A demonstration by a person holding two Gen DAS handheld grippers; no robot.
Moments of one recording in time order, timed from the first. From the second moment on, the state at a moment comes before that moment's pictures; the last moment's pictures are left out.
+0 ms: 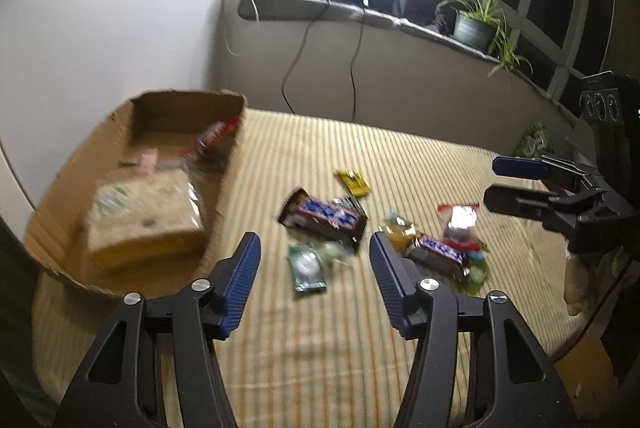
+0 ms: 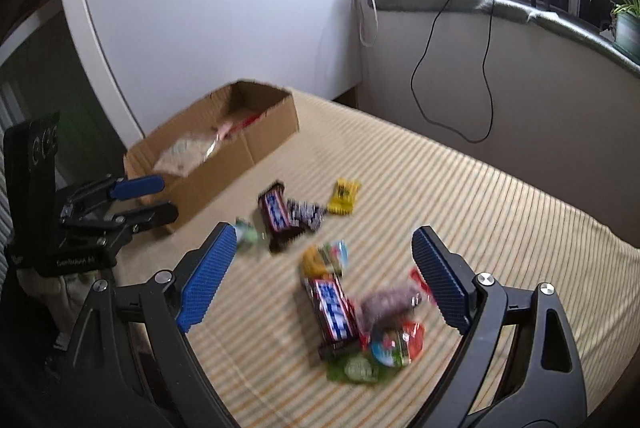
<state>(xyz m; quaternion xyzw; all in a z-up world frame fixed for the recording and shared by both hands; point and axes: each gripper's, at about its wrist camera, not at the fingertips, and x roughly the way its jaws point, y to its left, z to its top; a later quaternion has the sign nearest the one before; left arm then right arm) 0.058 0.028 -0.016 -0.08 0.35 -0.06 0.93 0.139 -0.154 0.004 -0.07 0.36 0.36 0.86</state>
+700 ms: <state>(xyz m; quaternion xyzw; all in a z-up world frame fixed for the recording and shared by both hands) 0.099 -0.011 -0.059 -0.03 0.41 -0.05 0.91 0.148 -0.135 -0.065 -0.11 0.43 0.38 0.81</state>
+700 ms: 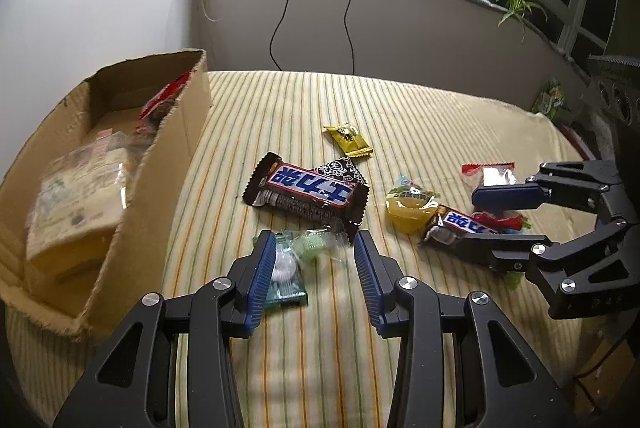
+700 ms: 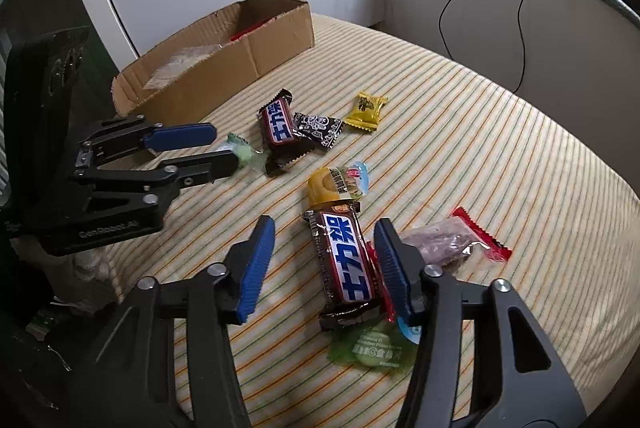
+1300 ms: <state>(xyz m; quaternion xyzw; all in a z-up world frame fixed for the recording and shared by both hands) 0.116 -0.013 -0.072 -0.02 0.42 -0.05 0.91 0.152 -0.105 -0.082 -0.20 0.45 0.35 0.80</state>
